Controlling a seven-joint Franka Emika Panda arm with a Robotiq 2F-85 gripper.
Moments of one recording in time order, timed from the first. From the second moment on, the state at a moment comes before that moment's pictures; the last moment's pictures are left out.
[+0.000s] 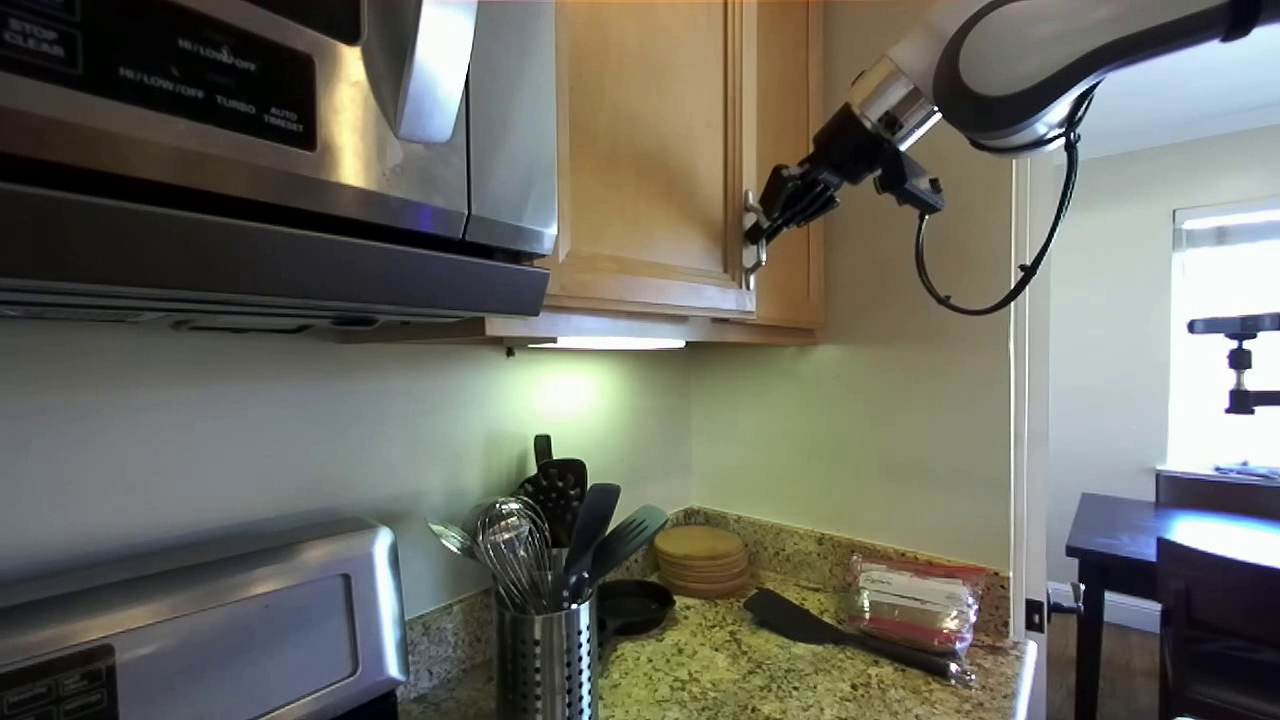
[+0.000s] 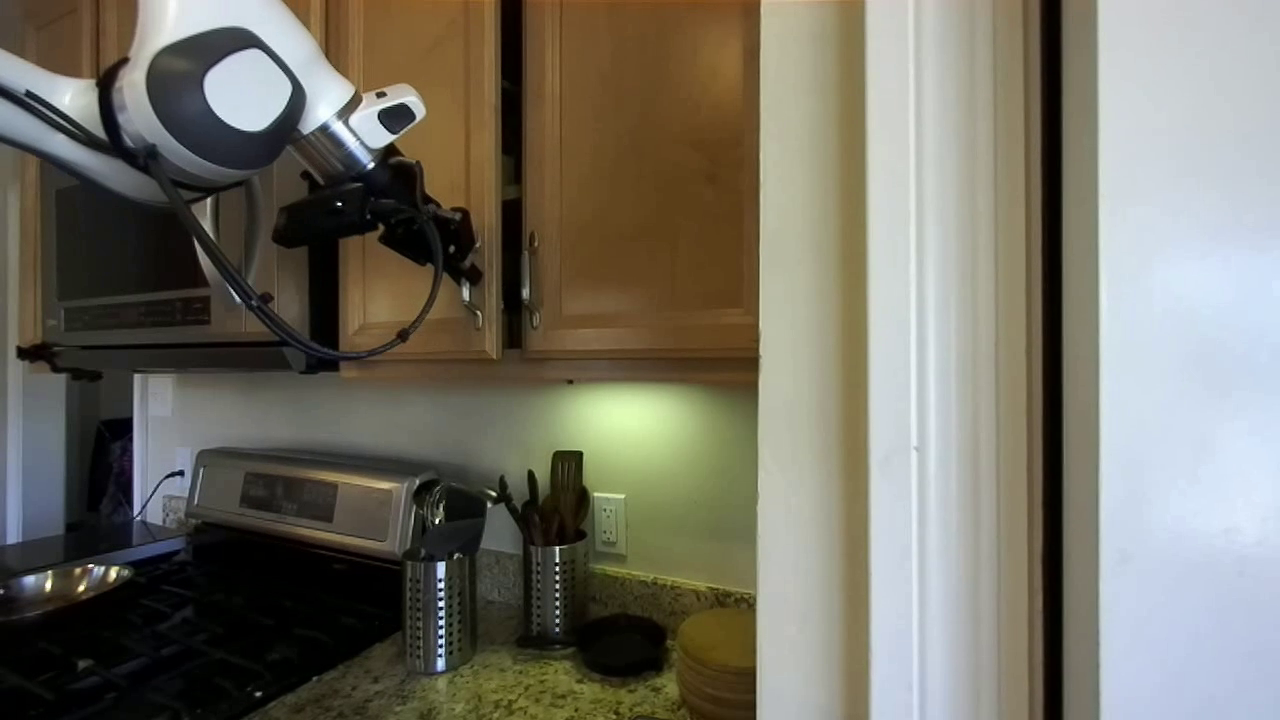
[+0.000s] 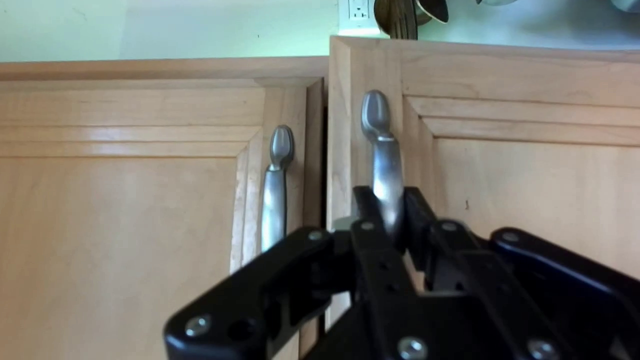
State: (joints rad) arm -0.04 -0.68 0.06 -2.35 -0.03 2.66 0.07
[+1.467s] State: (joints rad) arm 0.02 -0.68 -0.01 -2.44 -0.01 2.88 0.00
